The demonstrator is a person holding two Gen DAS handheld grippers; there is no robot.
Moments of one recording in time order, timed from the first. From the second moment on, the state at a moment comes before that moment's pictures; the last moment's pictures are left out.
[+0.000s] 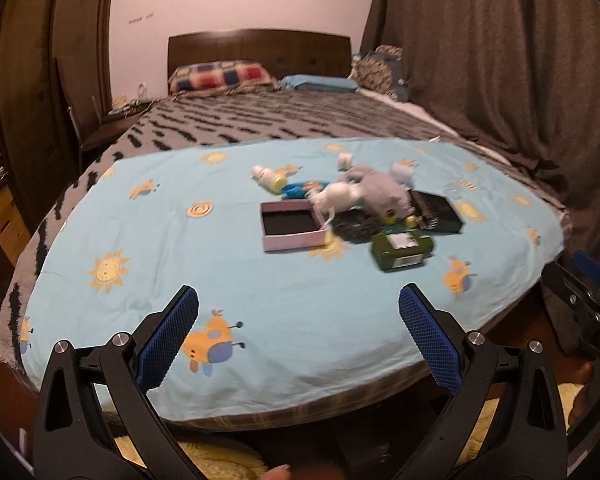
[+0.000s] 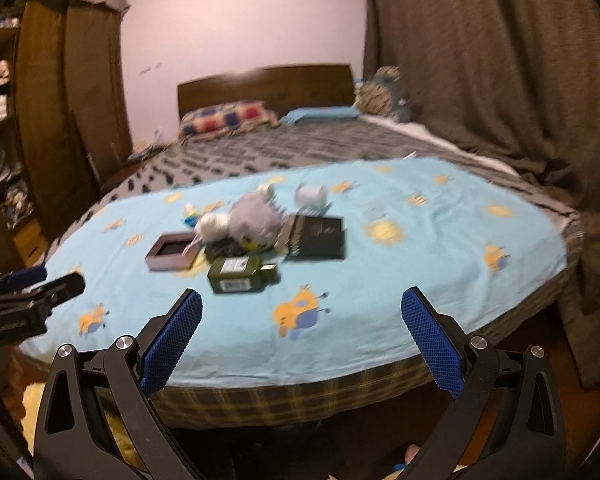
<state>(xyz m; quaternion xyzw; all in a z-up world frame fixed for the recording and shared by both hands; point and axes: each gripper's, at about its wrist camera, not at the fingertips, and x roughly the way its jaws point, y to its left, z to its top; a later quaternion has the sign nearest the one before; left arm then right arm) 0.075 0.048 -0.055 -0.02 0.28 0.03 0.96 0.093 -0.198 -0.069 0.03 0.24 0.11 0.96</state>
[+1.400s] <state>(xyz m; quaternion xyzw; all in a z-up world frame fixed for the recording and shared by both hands) 0.263 0.069 -0.150 -0.03 0.41 0.00 0.91 0.236 -0.139 -0.149 0.04 0.31 0.17 0.94</state>
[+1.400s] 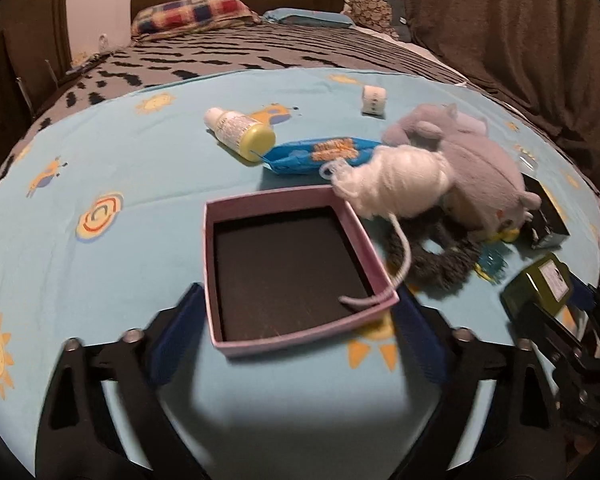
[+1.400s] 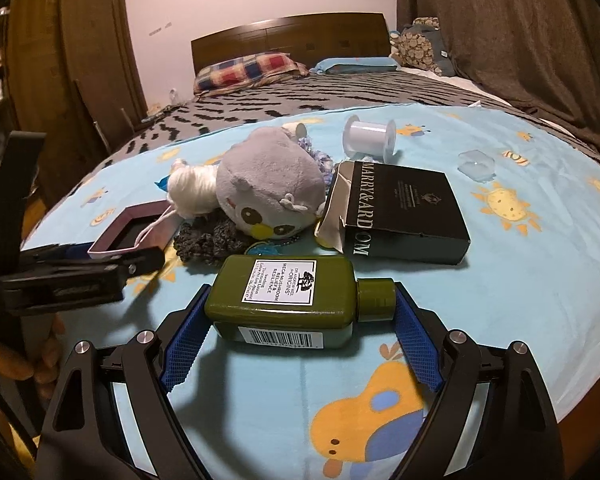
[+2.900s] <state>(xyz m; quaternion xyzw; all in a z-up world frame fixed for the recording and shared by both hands) 0.048 -0.060 -0.244 -0.01 0.50 -0.16 0.85 0.071 -0.232 -0.237 0.07 0.42 0.15 0.89</state>
